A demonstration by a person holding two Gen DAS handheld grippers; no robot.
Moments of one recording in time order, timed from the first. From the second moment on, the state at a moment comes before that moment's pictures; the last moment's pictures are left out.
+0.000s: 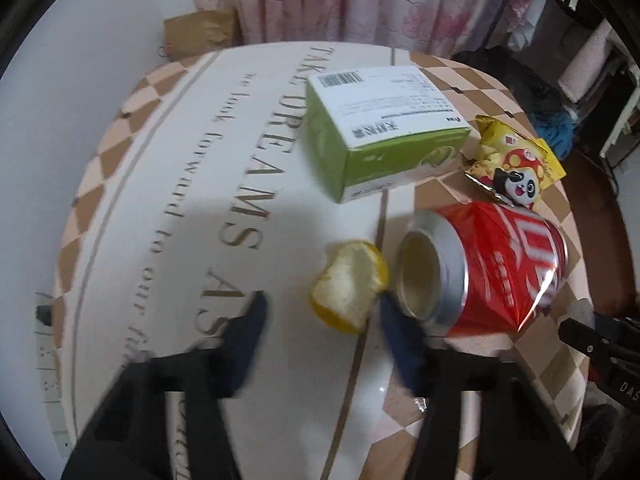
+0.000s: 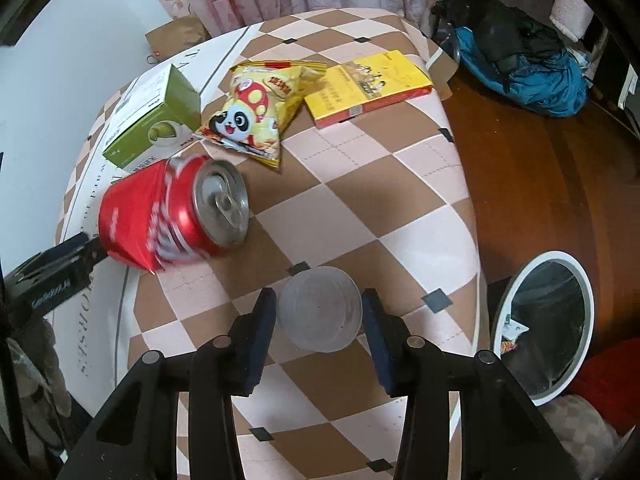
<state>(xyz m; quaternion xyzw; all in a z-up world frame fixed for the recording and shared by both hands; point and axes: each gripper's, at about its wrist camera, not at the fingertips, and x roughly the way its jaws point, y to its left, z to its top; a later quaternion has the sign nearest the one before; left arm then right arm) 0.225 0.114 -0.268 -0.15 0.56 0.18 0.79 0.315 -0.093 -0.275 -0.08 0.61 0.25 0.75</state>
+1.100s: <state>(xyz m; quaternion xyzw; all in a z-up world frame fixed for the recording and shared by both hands) 0.203 -0.011 -0.093 -0.12 0.43 0.15 0.88 0.301 -0.200 -0.137 -0.01 0.53 0.27 0.81</state>
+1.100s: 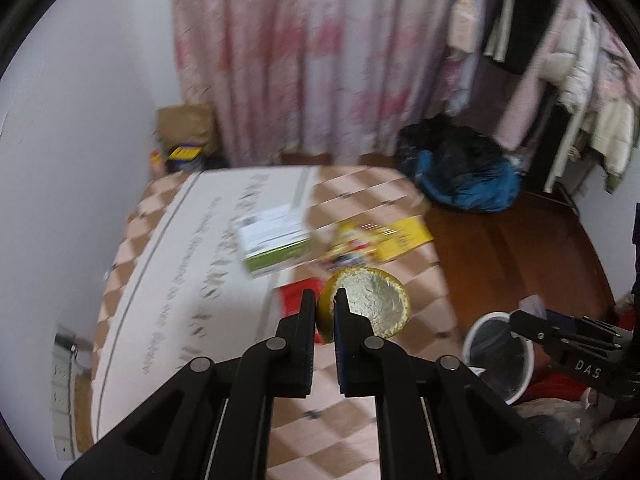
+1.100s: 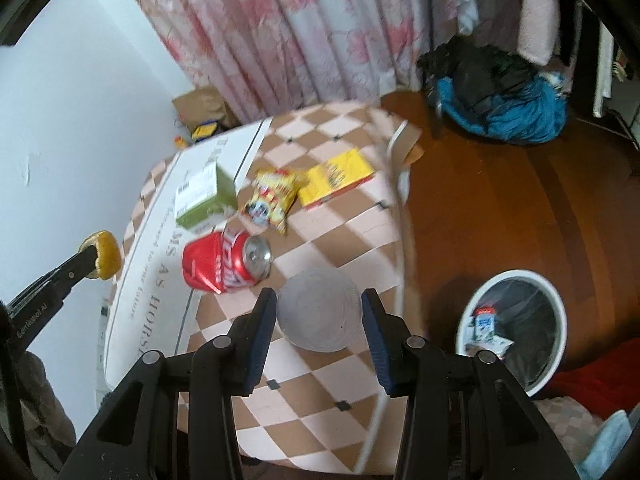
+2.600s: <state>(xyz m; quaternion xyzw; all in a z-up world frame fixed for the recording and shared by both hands) 0.385 -0.282 -0.246 -0.08 0.63 -0.03 0.77 0.393 -0.513 -0.332 0.06 0.68 0.02 0.73</state>
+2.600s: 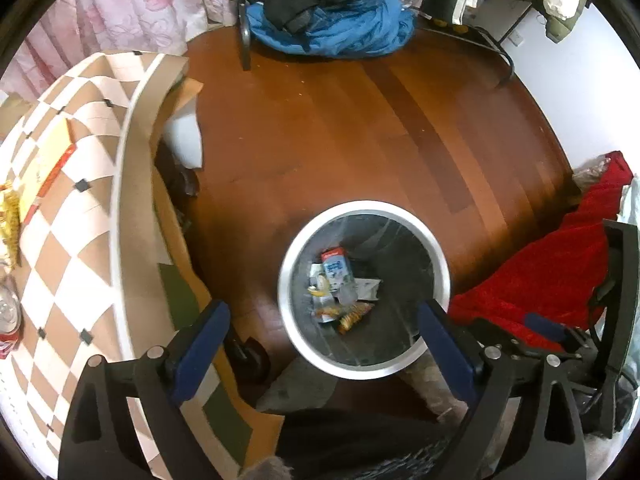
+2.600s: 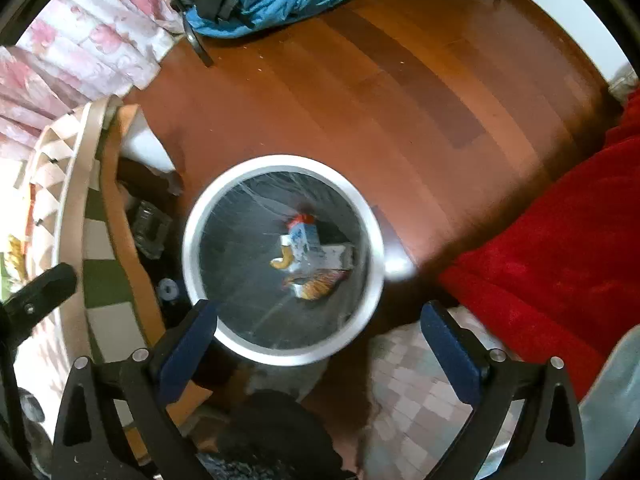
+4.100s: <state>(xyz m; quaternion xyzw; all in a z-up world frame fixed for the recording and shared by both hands) 0.272 -0.114 -0.126 -0.07 0.51 0.15 0.85 0.321 -0.371 -0.165 0.04 0.61 0.13 0.78</state>
